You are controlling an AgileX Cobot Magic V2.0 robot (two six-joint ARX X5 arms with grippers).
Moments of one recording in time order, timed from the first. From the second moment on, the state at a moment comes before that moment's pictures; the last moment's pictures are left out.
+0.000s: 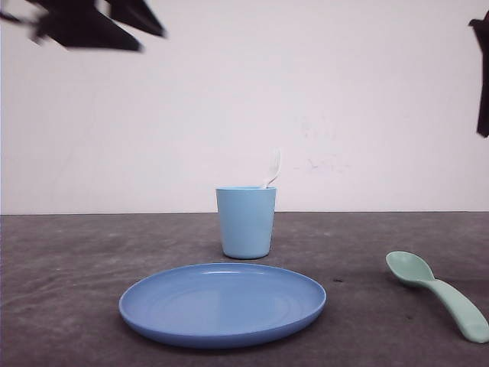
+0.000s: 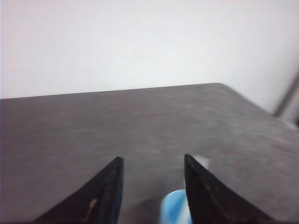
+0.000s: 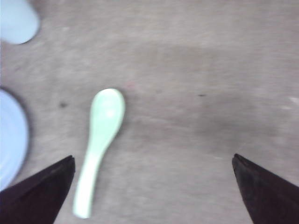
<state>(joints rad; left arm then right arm) -0.34 1.06 0.88 0.01 0.14 -0.16 0.26 0.90 0.78 -0.79 -0.07 0.21</state>
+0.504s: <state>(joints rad) -0.22 0.62 0.66 -0.43 0.05 -0.10 0.49 1.15 0.77 -0.62 0.04 0.35</state>
